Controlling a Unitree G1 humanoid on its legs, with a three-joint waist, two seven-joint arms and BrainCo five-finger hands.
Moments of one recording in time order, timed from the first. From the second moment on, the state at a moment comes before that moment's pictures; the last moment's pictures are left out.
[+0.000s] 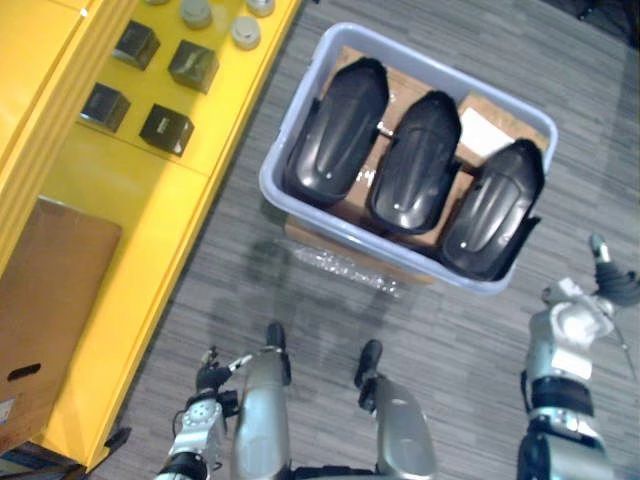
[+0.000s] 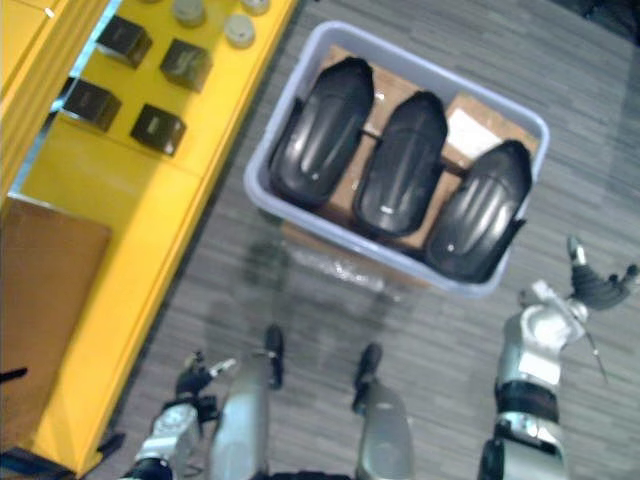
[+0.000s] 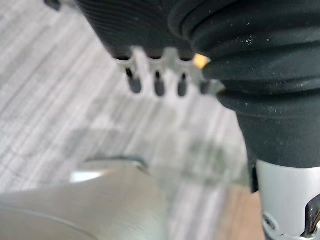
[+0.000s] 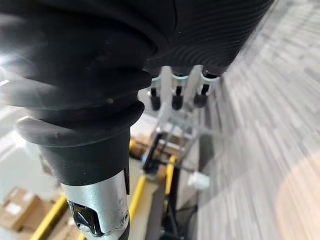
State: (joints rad) left arm -0.10 0.18 -0.06 0.93 -0.31 -0.15 0.21; right arm -0.45 -0.47 -0.42 0.62 0.35 -0.28 -0.70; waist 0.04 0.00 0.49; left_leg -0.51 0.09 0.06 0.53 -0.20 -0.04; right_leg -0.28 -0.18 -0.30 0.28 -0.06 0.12
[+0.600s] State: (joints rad) left arm -0.06 0.13 -0.13 0.97 -0.44 -0.06 0.13; right arm -0.73 -0.81 -0.33 1.00 0.42 -0.01 -0.52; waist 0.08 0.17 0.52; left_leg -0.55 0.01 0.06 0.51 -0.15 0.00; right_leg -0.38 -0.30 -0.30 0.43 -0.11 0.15
